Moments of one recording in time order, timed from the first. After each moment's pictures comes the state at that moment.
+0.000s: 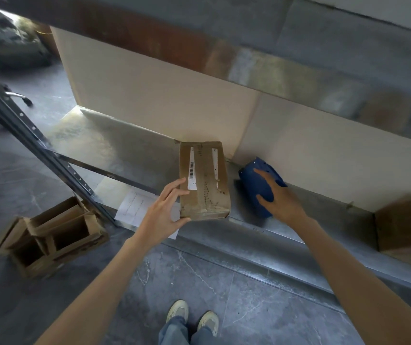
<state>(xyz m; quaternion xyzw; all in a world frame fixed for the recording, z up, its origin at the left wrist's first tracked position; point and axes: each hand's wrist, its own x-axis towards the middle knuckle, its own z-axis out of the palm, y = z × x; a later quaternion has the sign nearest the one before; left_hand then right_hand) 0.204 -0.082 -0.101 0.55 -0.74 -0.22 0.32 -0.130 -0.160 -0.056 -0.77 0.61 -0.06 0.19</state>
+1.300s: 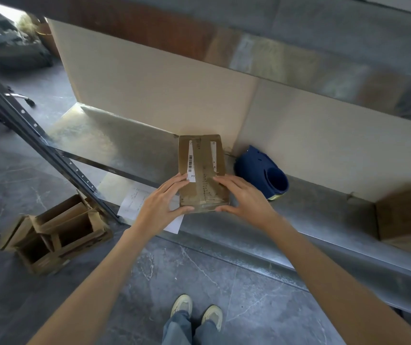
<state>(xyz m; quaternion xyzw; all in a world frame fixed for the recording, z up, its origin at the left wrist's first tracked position) 0.206 -0.080 -0.093 0.56 -0.75 -0.19 0.31 -0.057 -0.122 -0.050 -0.87 0.44 -0.13 0.18</state>
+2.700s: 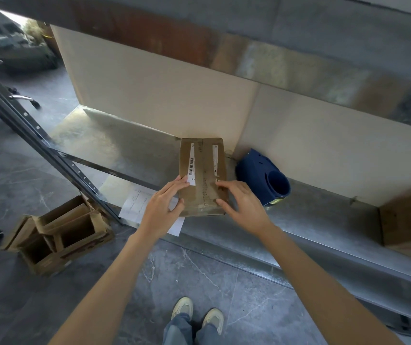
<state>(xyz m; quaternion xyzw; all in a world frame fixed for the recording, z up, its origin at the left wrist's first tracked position) 0.195 -0.077 -0.088 0.59 -0.67 -0.27 0.36 -0.050 -0.117 -0.063 -0.82 0.47 -0.22 0.23</state>
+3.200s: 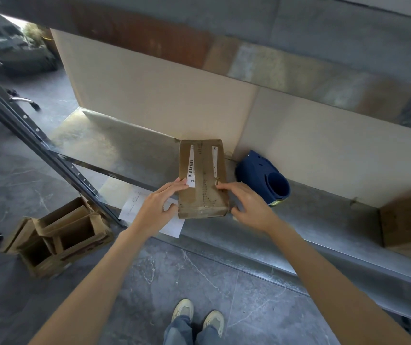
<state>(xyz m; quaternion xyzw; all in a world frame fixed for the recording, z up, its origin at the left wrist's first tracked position) 0.214 -0.086 -0.087 0.57 -0.70 -0.30 0.31 -0.065 -0.127 -0.054 -0.84 0.44 -0.16 0.29</state>
